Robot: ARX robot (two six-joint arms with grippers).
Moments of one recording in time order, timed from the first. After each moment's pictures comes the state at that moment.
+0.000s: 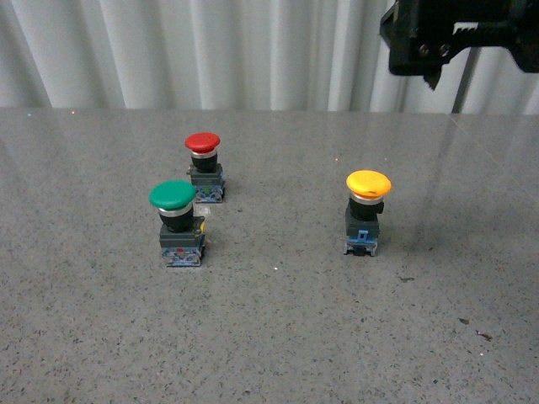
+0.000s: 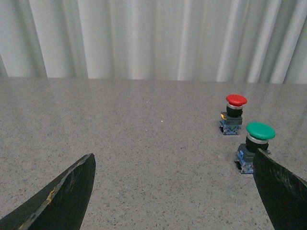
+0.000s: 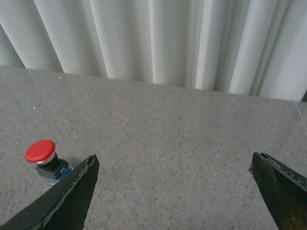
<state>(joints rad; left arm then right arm) 0.00 0.01 0.01 0.00 0.00 0.00 0.34 1.55 0.83 0.55 0.04 0.06</state>
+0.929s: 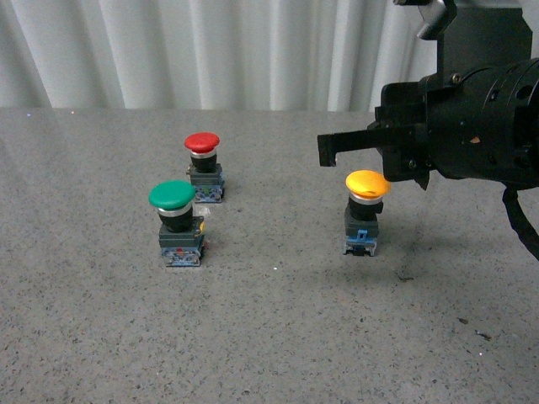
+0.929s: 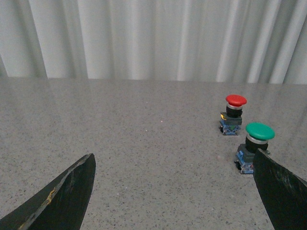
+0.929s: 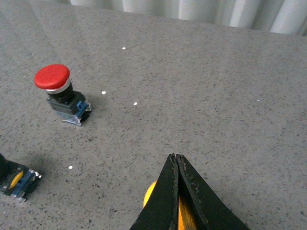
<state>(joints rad) 0.00 0.01 0.01 0.00 0.00 0.00 0.44 1.65 0.82 0.46 0.07 0.08</state>
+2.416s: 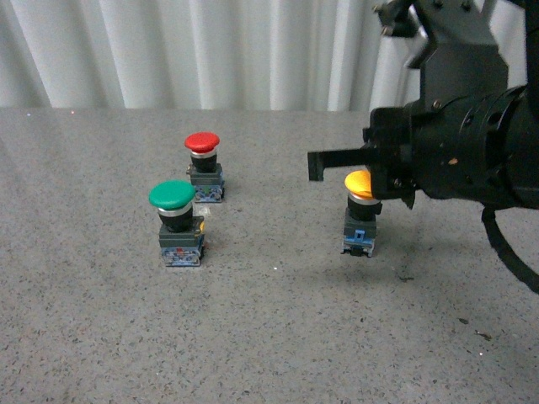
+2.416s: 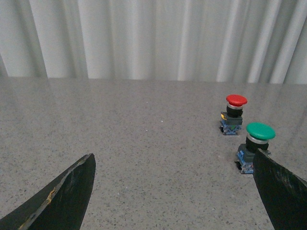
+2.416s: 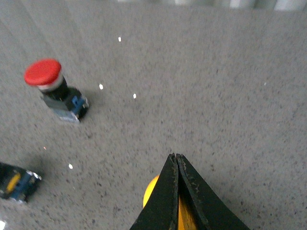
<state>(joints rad) 0.00 0.01 0.01 0.00 0.00 0.00 0.44 1.68 0.83 0.44 0.07 0.15</state>
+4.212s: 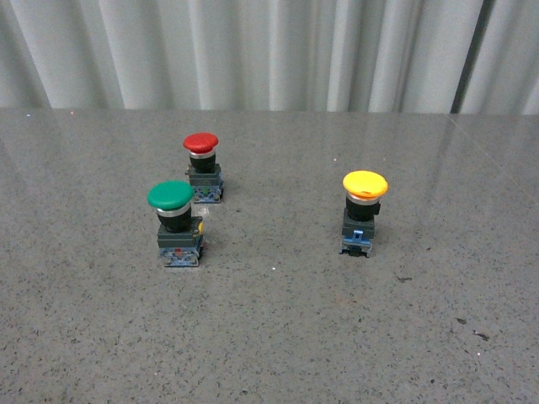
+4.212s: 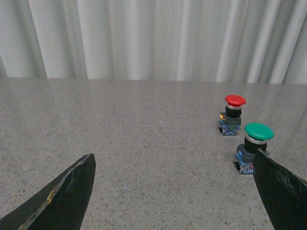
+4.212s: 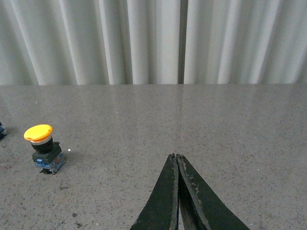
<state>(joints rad) 0.00 0.01 0.01 0.00 0.00 0.00 0.00 0.27 0.04 0.22 0.00 0.01</state>
